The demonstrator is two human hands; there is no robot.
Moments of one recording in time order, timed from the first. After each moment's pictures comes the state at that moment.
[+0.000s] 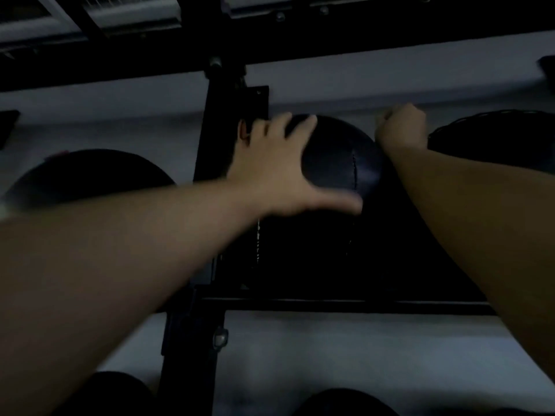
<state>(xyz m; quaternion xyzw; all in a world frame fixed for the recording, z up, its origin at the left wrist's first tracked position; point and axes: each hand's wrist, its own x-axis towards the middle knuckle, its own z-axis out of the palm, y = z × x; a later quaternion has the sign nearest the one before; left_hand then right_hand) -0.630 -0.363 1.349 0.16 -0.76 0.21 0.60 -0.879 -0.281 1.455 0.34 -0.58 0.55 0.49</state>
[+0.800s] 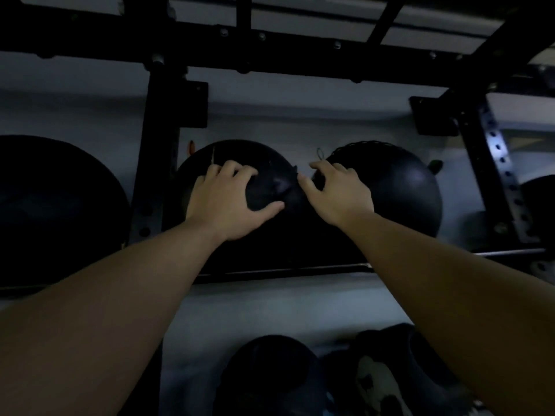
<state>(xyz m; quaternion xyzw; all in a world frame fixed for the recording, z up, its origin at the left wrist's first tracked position) -0.633 -0.346 1.289 0.12 -0.78 0.19 0.59 -0.800 -0.188 1.299 0.37 -0.67 0.36 0.54</state>
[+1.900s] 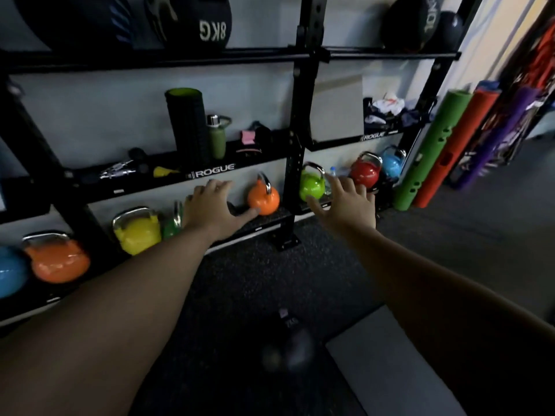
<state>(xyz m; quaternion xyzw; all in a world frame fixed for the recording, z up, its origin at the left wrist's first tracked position) -0.486 0.144 0.680 0.16 -0.97 -0.11 0.15 -0.581 0.409 0.688 0.18 -0.96 0.12 0.19</state>
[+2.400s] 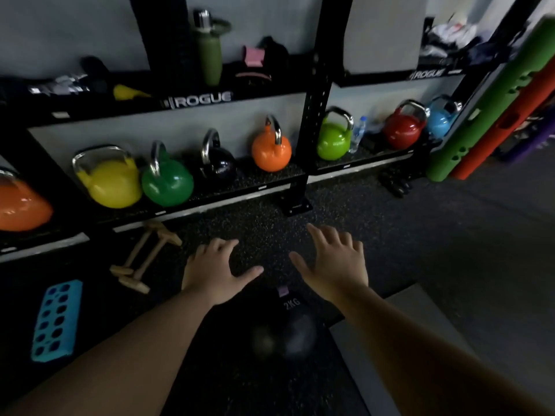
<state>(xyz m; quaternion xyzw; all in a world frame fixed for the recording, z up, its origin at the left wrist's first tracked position) -0.525 0.165 0.370 0.21 -0.97 -0.14 -0.04 -0.625 0.395 0.410 0.26 -0.96 0.05 0.05</state>
